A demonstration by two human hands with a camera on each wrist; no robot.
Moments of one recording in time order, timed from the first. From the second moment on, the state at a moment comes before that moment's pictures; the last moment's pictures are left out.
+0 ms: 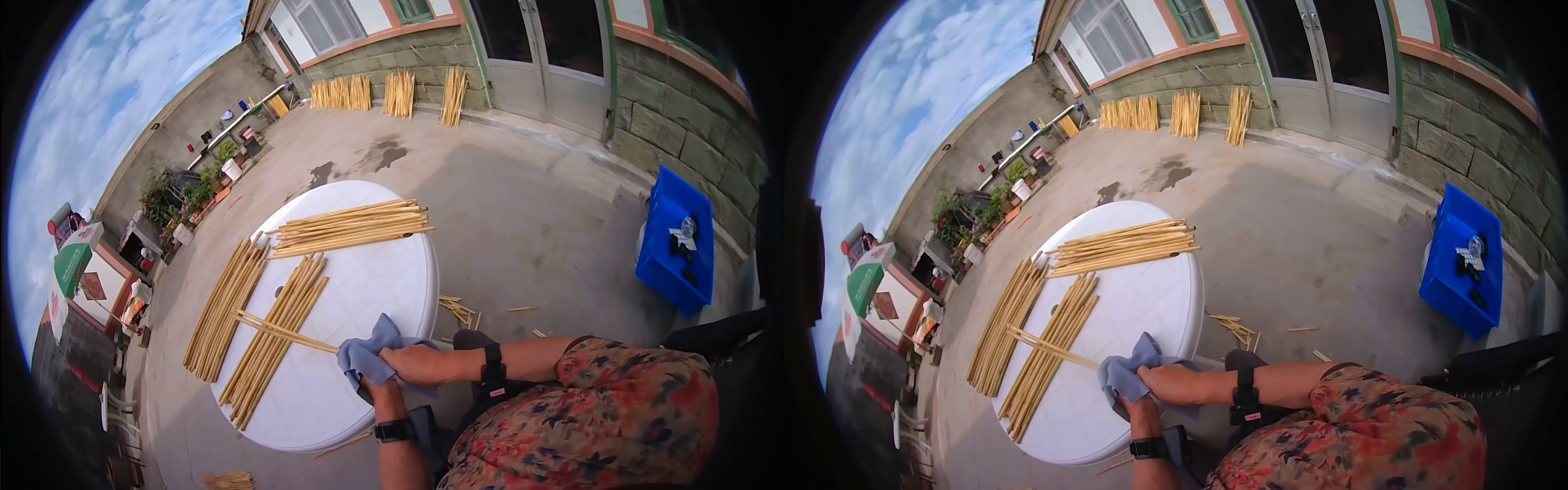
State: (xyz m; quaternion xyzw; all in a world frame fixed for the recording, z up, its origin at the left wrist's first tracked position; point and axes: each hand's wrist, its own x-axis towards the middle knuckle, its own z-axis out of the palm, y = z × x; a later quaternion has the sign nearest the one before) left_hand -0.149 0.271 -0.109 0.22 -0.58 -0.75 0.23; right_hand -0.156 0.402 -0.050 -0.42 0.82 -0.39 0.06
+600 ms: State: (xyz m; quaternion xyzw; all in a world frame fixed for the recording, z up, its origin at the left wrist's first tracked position) left_hand -0.168 0.225 -0.089 0.28 -0.54 -0.77 0.22; right_hand -0.119 0.503 -0.058 -0.40 0.84 -0.36 0.09
